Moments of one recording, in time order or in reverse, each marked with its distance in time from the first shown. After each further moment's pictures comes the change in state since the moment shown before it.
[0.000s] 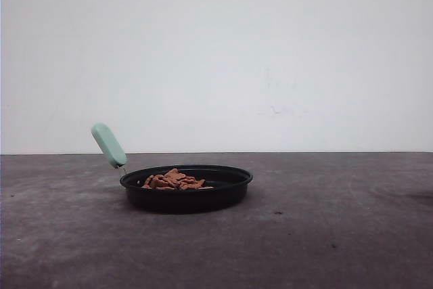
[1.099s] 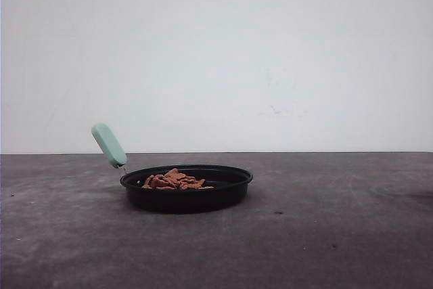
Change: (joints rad) left arm 0.000 0.000 0.000 0.000 0.000 0.000; right arm -0.026 -0.002 -0.137 0.137 -0.081 0.007
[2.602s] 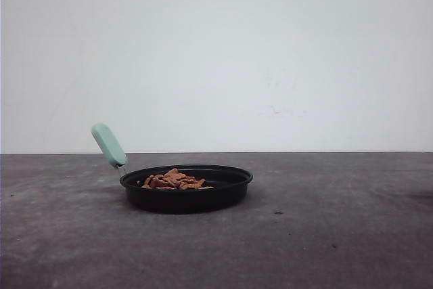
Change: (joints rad) left arm 0.060 -0.362 -0.720 0.140 0.046 -0.005; right arm 0.000 0.000 0.000 0.000 0.000 0.000
